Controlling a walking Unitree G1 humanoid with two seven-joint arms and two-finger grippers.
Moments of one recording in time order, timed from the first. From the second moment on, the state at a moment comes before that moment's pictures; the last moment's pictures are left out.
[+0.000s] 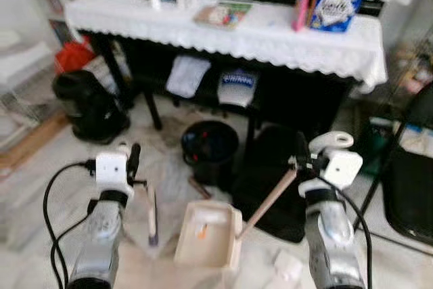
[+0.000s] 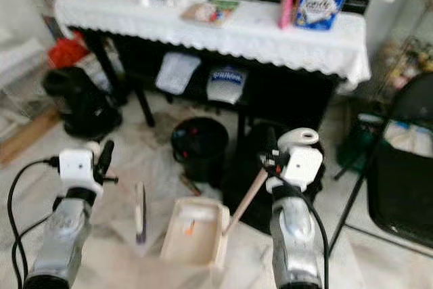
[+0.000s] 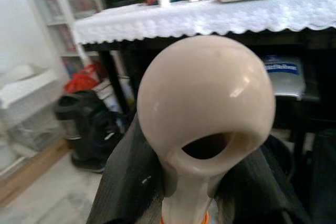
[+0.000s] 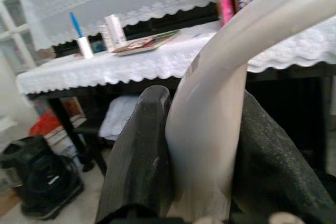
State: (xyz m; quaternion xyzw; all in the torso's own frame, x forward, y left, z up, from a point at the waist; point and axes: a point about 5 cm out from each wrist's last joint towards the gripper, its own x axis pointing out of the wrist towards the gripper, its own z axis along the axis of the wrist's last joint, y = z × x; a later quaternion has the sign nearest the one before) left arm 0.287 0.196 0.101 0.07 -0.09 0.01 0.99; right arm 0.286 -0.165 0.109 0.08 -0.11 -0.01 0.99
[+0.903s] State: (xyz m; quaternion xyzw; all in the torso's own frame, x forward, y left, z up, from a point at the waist) left arm 0.281 0.180 0.090 0.04 -0.07 -0.01 1.00; right arm 0.274 -0.178 0.121 0.08 -0.13 -0.03 0.99
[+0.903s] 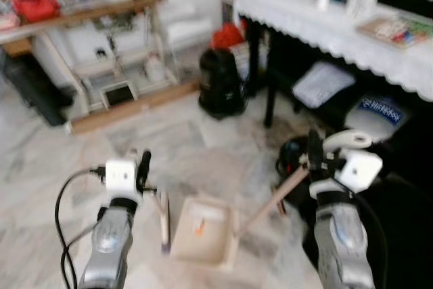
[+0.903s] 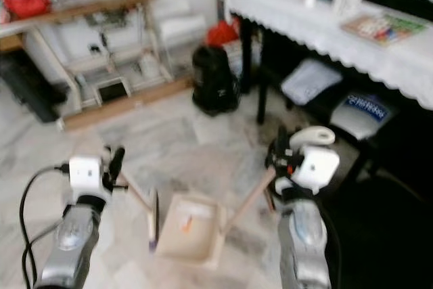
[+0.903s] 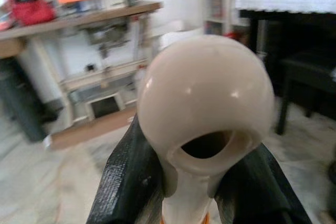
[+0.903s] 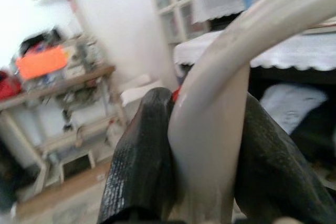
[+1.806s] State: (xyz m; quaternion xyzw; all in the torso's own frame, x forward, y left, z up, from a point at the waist) left arm 0.270 0.182 0.085 0.02 -0.06 0.03 1.00; right arm 0.282 -0.187 0.134 0.03 -0.12 -0.01 0.99
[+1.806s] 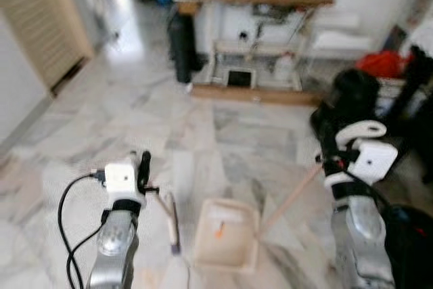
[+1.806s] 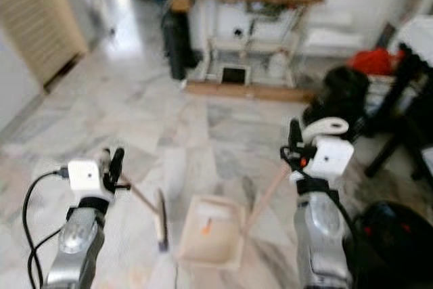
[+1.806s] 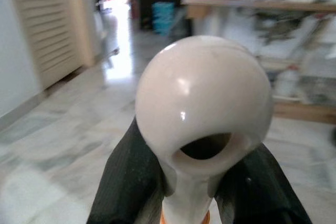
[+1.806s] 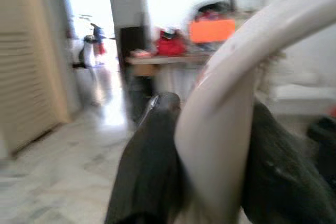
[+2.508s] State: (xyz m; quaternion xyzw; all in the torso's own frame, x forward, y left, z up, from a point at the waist) left arm 0.256 0.177 0.090 0.02 -0.06 0.02 1.00; right arm 0.270 -0.193 0.134 0.04 -0.11 -0.02 0.99
